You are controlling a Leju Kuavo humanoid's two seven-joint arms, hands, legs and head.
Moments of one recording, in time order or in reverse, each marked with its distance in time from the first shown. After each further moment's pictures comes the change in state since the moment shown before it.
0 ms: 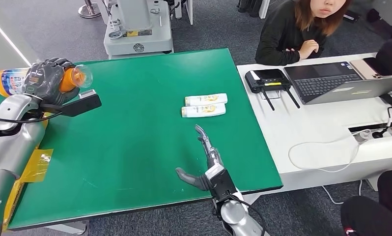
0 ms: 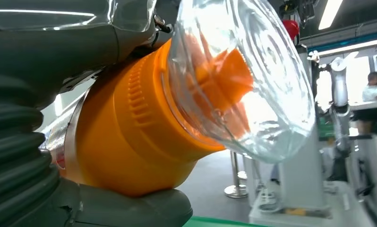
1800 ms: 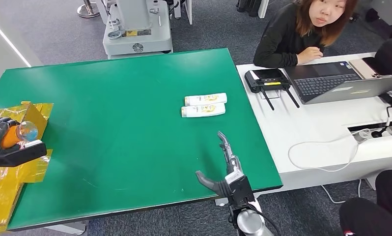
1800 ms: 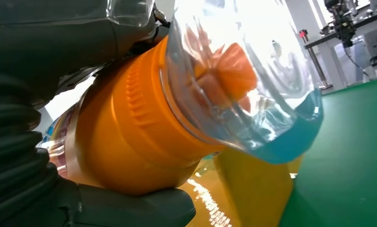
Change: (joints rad) left arm 0.325 0.345 0.184 -0.223 -0.063 -0.264 0.003; right arm 0.128 -0.034 -0.120 -0.093 0.031 -0.010 0.020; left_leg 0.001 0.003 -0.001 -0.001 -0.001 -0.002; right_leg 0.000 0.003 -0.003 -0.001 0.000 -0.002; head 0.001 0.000
